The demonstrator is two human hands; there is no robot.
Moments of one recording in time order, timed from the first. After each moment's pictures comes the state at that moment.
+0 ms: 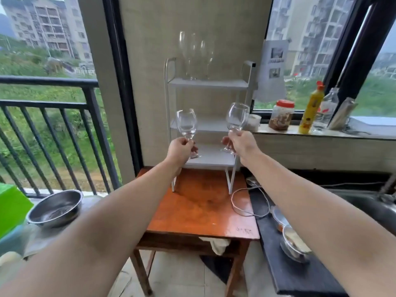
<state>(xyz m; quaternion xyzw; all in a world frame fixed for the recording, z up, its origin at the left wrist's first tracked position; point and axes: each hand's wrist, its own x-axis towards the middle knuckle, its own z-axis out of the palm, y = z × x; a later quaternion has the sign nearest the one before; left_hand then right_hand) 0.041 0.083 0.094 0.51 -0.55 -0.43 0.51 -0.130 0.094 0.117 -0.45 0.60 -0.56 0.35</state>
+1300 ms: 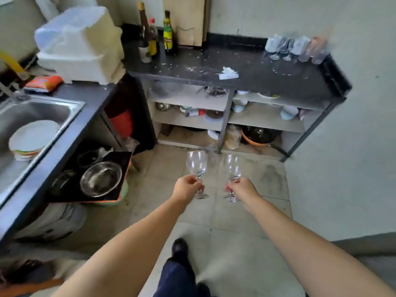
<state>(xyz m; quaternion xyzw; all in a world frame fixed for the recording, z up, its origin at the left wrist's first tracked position) -0.445 0.758 -0.173 0.17 -0.77 -0.58 -0.17 -0.451 0.934 -0.171 0.26 0.77 -0.55 0.19</state>
